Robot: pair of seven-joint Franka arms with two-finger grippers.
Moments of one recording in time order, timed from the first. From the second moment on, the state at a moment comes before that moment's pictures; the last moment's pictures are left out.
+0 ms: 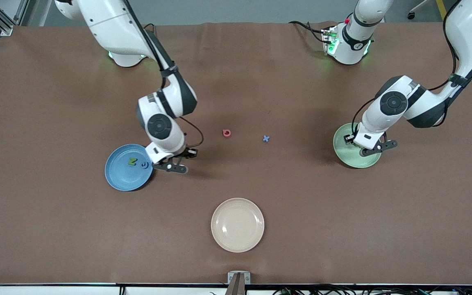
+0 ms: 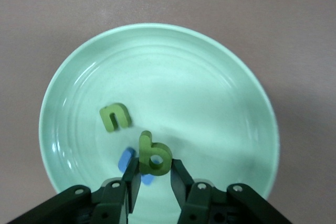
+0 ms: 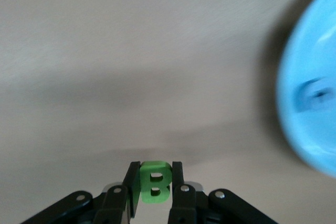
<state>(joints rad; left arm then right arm) 1.07 0.65 -1.16 -2.34 0.97 2.27 -1.08 0.63 0.51 -0.18 -1.87 0.14 2.26 0.52</state>
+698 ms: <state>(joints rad) 1.03 0.70 -1.11 -2.31 1.03 2.31 -1.05 0.42 0.41 -0.19 -2.04 0.14 2.28 0.20</state>
